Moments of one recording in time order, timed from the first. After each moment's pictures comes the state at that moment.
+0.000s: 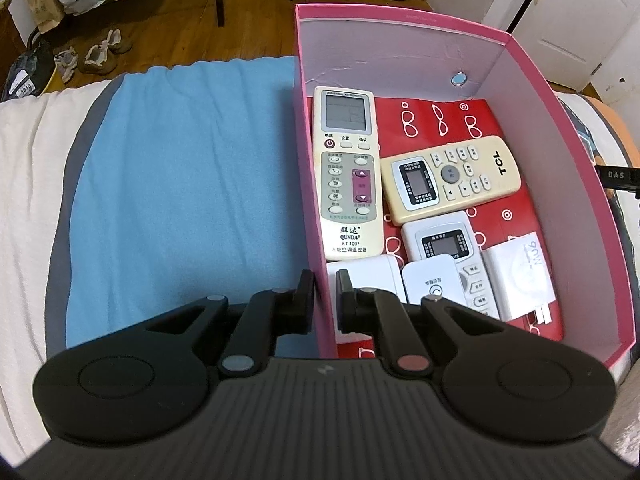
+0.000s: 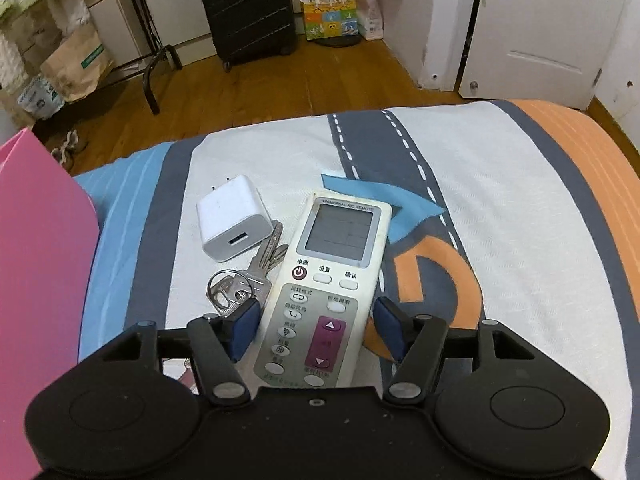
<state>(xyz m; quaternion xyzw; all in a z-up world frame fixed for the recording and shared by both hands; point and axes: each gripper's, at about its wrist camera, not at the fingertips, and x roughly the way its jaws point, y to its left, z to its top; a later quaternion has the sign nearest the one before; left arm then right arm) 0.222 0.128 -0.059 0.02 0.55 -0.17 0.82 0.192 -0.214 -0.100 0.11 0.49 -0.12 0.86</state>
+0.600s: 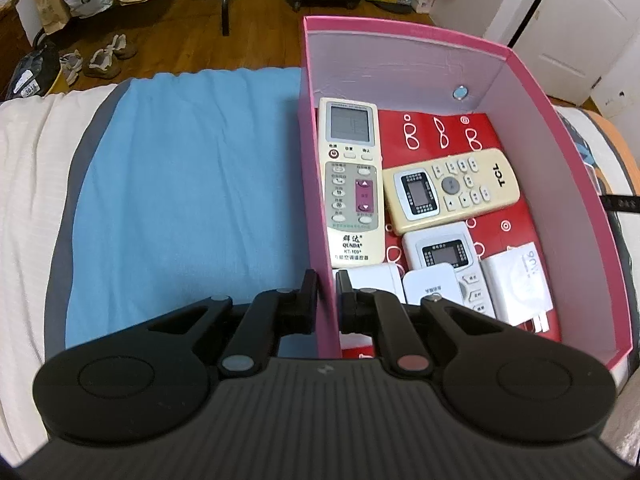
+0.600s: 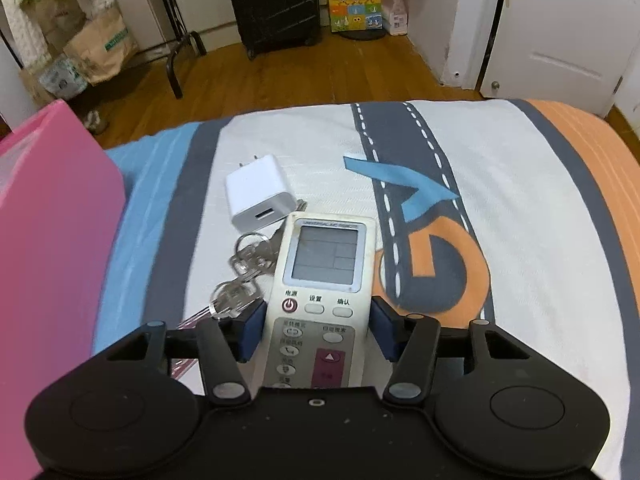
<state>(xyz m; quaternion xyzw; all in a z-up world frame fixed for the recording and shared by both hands) 0.221 0.131 -0.056 0.01 0.53 -0.16 0.83 0.162 -0.212 -0.089 0.11 0.49 -0.08 0.86</state>
